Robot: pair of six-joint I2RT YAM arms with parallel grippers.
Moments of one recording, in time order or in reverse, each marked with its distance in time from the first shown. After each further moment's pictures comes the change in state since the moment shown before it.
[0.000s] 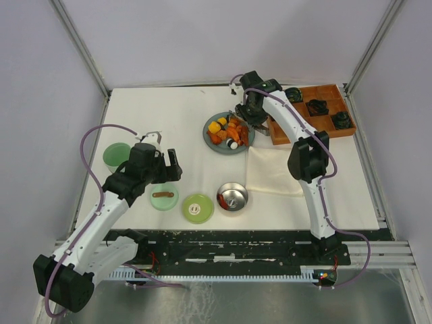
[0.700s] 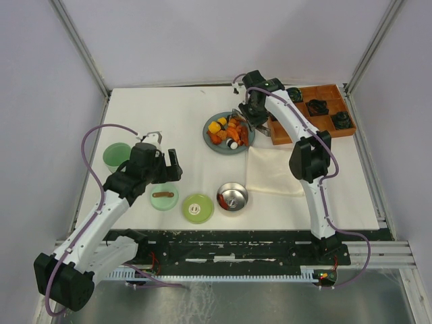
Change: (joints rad) left arm 0.000 0.013 0.000 0.000 0.002 0.000; right arm -0.014 0.002 0.003 -0.013 -0.043 0.024
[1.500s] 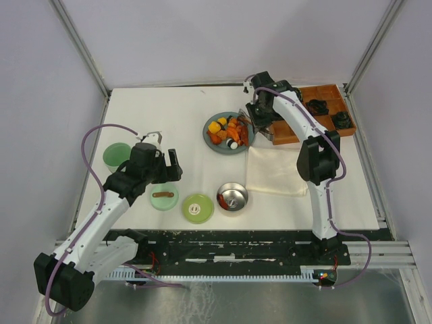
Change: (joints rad) left arm 0.000 0.000 0.000 0.000 0.000 0.000; right arm -0.045 -0.098 -0.169 0.059 -0.053 0.134
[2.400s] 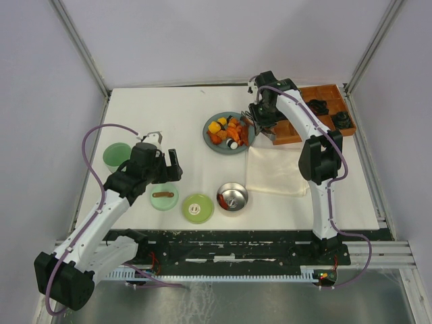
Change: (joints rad) left arm 0.000 0.006 0.000 0.000 0.000 0.000; right arm -0.030 -0.009 -0.002 -0.040 -0.035 0.040
